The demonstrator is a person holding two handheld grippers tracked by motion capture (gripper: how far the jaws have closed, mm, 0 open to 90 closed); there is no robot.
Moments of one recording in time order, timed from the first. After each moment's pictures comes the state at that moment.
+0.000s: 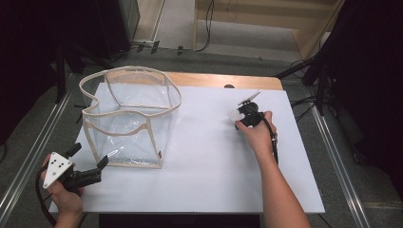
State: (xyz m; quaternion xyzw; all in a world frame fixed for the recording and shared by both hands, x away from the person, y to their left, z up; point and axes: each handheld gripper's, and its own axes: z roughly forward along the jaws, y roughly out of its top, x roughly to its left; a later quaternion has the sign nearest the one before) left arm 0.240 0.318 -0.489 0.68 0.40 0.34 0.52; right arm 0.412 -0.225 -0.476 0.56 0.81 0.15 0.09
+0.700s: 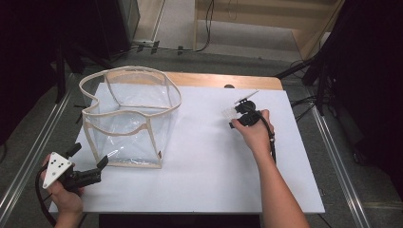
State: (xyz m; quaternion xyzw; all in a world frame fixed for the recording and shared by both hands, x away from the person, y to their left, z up) left arm 0.240 0.319 -0.489 0.67 0.40 0.34 0.52; right arm 0.406 -0.212 -0.461 0.53 0.82 0.20 0.08
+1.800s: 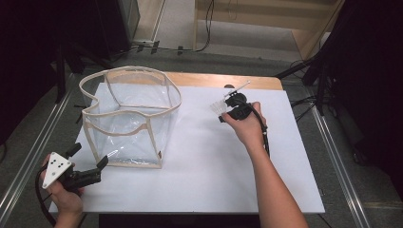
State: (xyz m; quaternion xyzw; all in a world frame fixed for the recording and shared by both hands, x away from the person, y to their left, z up) left arm 0.240 0.319 -0.489 0.68 0.40 0.34 0.52; right arm 0.410 -0.181 -0.429 0.49 0.83 0.23 0.08
